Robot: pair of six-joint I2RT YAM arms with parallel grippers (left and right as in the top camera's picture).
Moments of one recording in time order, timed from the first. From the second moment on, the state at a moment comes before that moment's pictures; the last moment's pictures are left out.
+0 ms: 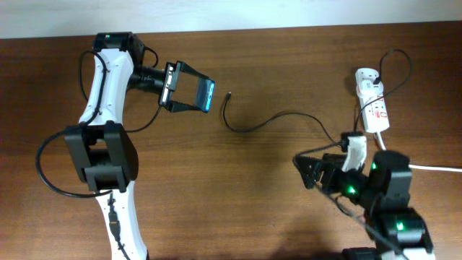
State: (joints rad) left arm -0.01 2.35 2.20 -1.68 1.18 -0.70; right arm 0.00 0.72 0.59 -0.53 -0.57 0.29
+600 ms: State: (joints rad) left arm -0.01 2.35 2.20 -1.68 1.21 -0.70; right arm 0.00 1.01 0.64 -0.20 -1.03 0.49
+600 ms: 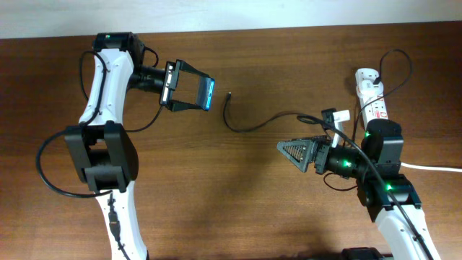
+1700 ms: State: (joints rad) left arm -0.30 2.35 2.46 -1.66 0.50 -1.14; right arm 0.21 1.14 0.79 -0.24 -0.50 0.80
